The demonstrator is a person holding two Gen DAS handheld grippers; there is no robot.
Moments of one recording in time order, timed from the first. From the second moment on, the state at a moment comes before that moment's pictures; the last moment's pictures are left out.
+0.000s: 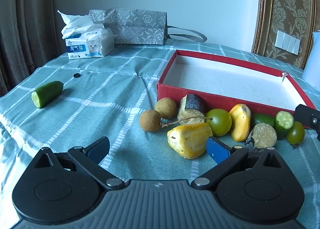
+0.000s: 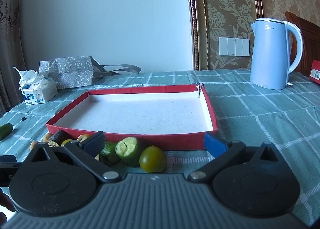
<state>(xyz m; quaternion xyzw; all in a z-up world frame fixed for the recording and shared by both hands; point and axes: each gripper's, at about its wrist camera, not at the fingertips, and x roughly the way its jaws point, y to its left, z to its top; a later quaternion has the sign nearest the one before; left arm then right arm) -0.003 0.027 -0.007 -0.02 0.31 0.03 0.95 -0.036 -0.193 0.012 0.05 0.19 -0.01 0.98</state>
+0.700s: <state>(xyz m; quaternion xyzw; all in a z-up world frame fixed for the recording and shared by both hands) -0.006 0.031 -0.003 -0.02 0.28 0.03 0.96 -0.037 -0.192 0.012 0.04 0.19 -0.01 0.98</state>
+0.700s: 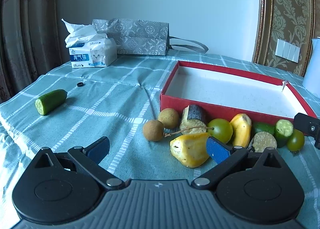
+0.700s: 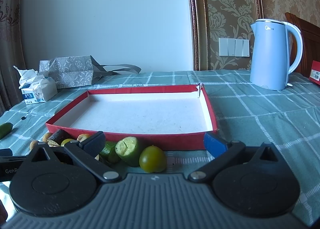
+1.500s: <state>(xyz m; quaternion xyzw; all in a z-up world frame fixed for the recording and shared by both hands) -0.004 0.035 -0.007 -0.03 0.29 0.02 0.95 -0.036 -0.192 0.009 0.04 0.20 -0.01 0.98</state>
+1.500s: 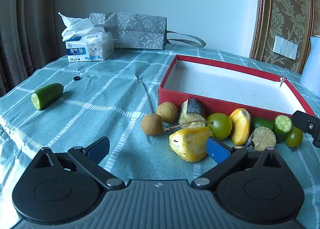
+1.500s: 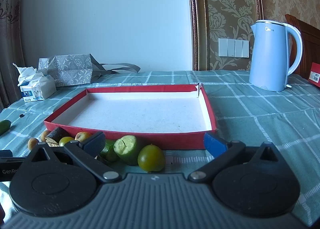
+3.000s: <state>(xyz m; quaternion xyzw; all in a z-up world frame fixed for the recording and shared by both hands) -0.018 0.056 0.003 -0.05 0.24 0.01 0.97 -0.041 -0.168 0.008 0.00 0.20 0.07 0.98</state>
